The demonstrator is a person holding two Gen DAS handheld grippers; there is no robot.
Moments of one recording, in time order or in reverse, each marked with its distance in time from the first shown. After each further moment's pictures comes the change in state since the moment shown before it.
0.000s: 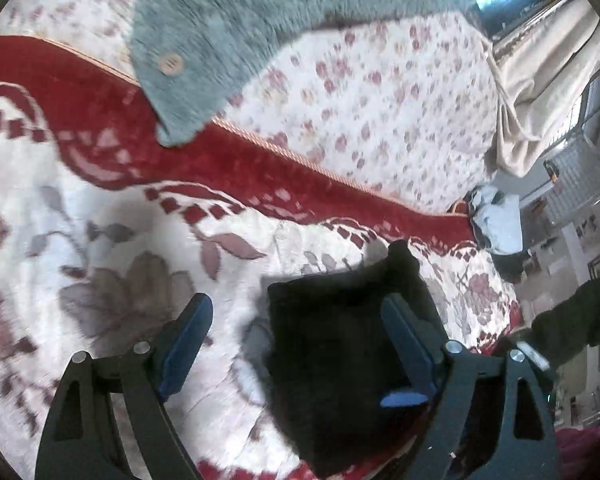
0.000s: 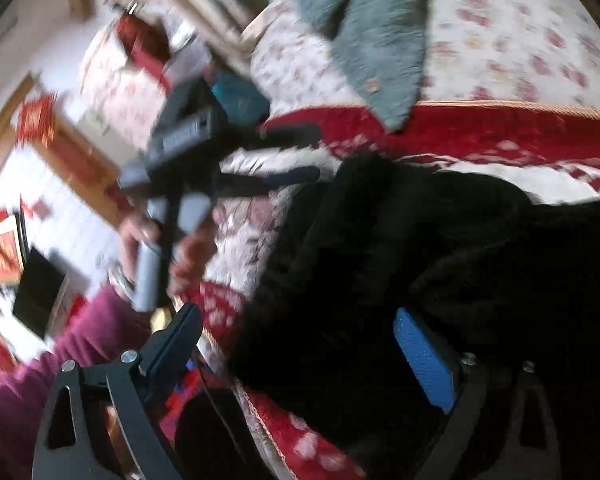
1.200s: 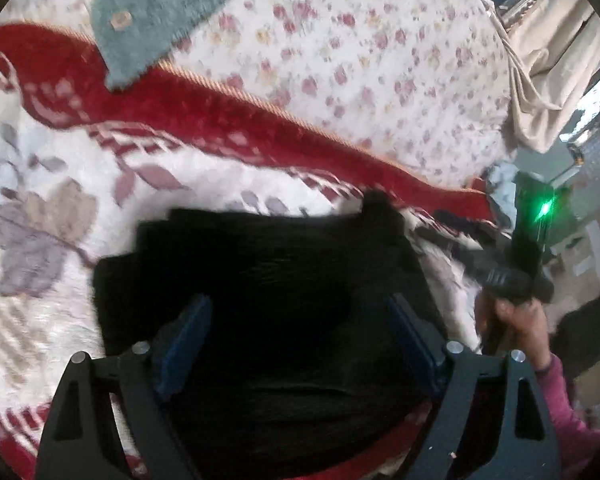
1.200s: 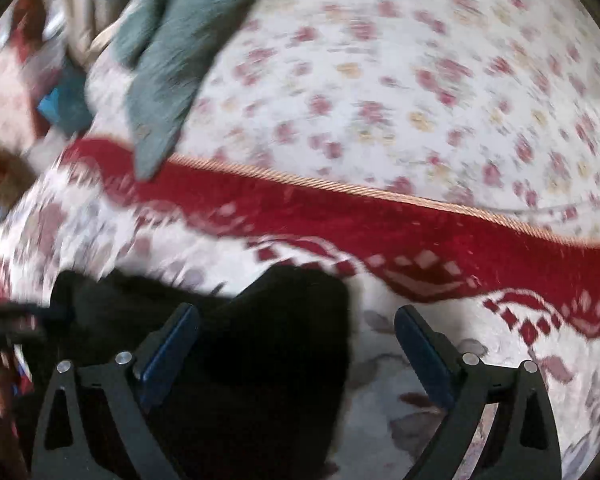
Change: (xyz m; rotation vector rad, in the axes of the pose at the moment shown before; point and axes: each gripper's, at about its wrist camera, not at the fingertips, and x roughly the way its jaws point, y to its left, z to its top) left arm 0.071 -0.099 -0.065 0.006 0.000 0.131; right arm -0.114 -0.171 0.056 -0.049 0.080 -0.639
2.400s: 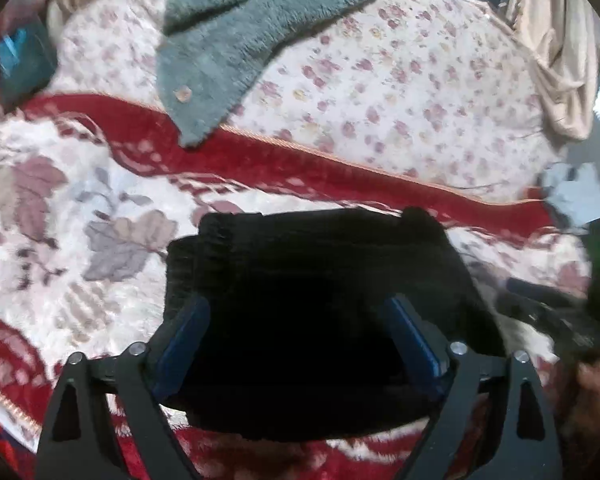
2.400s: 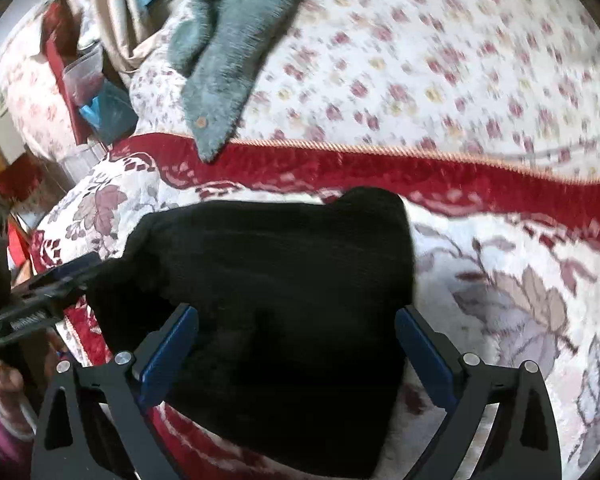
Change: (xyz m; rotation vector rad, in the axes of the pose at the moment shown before) left arm -0.038 -0.027 -0.053 0.060 -0.221 0.254; right arm -0.055 0.014 -0.092 0.179 -0.077 0.138
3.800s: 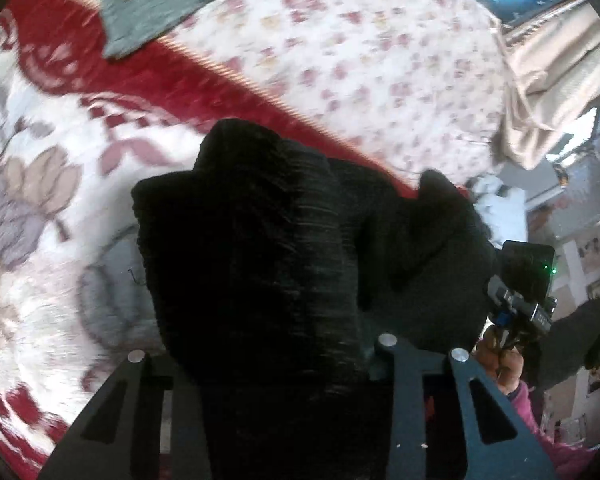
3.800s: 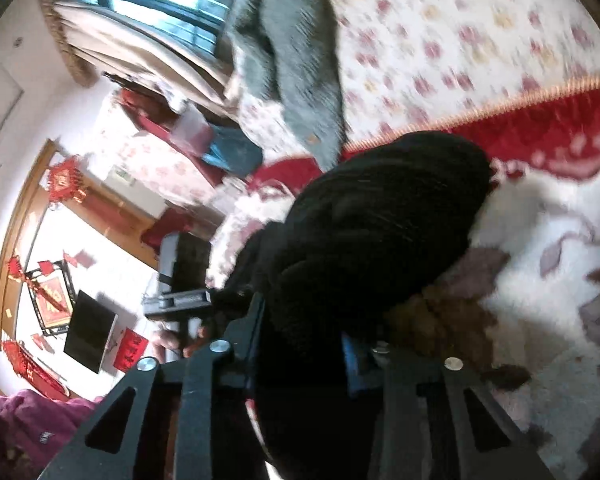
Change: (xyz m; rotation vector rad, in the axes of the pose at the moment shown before) left arm 0.061 0.020 0.038 -0.150 0.270 -0.389; right arm 0.004 -0.040 0.029 0.176 -0.043 0.712
